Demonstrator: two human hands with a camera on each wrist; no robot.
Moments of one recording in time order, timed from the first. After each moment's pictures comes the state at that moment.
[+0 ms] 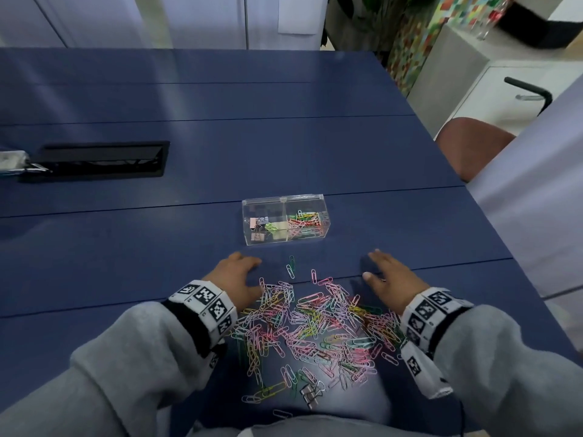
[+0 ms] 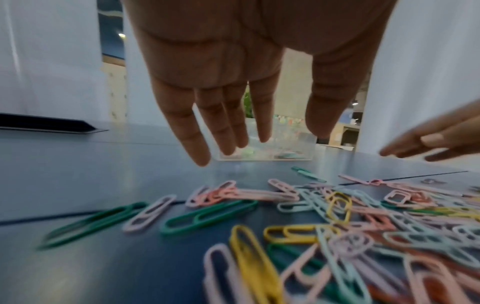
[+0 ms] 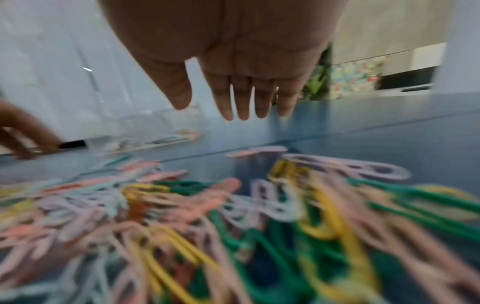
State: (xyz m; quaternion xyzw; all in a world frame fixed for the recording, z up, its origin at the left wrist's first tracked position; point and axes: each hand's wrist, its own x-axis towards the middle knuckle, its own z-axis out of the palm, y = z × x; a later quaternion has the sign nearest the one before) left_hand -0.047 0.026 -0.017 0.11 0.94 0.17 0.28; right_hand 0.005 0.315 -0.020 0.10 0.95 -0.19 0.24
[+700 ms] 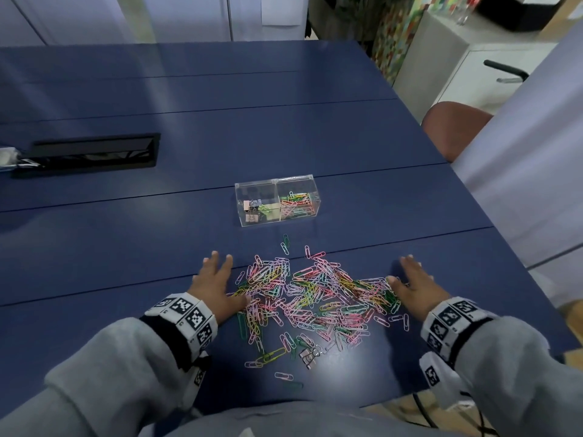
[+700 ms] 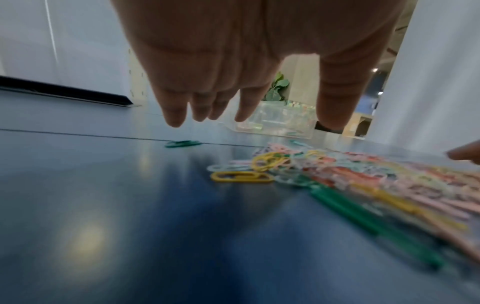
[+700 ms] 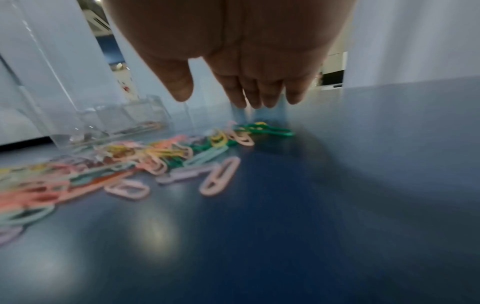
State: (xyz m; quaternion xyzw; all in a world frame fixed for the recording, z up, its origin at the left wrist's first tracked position) left_hand 0.004 -0.001 -0.033 0.05 0.93 0.15 0.32; right_hand 0.080 0.336 -0.029 0.22 0.91 -0.23 0.26
